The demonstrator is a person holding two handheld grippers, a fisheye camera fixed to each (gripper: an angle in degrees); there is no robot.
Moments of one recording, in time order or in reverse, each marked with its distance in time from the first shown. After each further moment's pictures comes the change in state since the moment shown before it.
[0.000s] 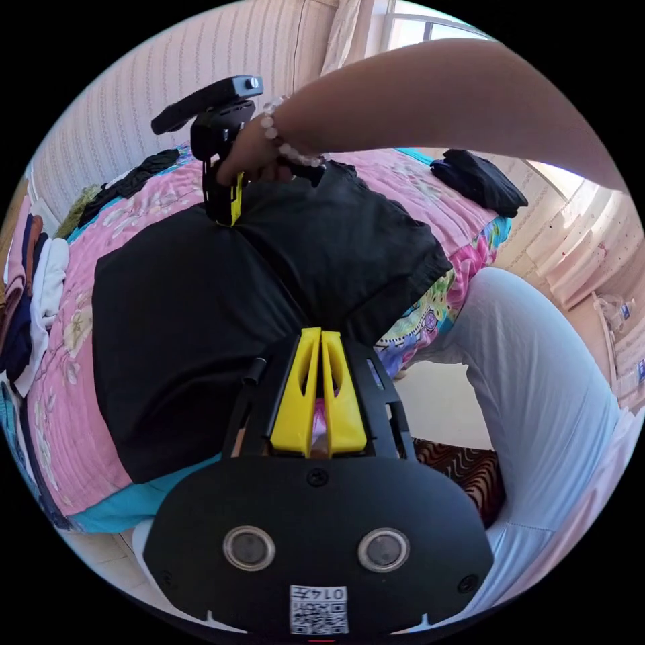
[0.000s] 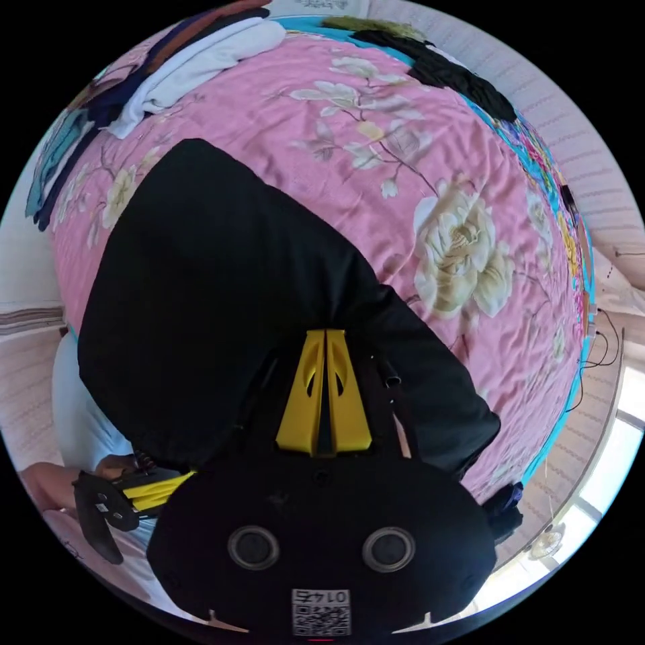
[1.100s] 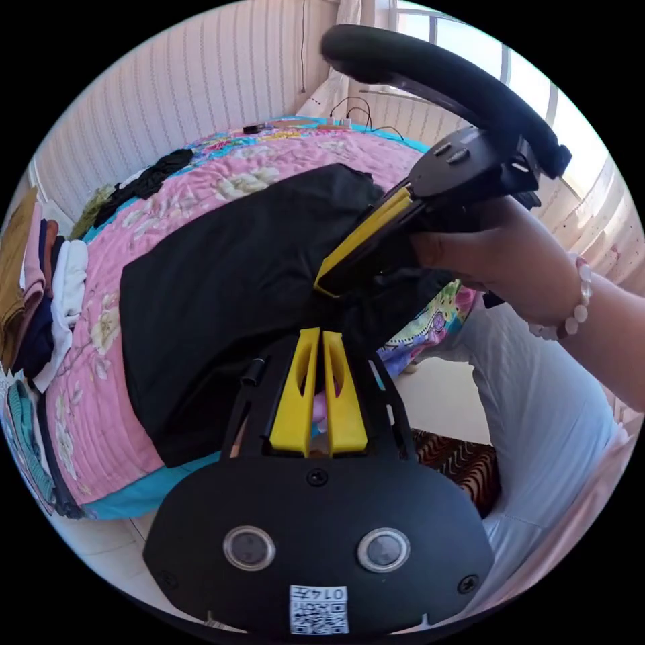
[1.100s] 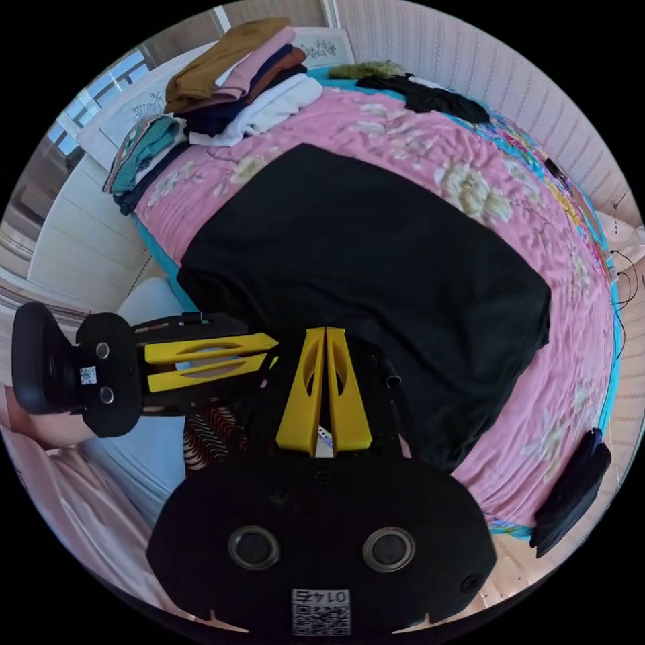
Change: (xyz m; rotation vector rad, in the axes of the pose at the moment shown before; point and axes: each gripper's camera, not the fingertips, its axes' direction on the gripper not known) left arm -0.019 0.012 -0.019 -0.091 -0.037 -0.036; right arm -0.036 0.228 -0.011 0.225 -0.201 0.036
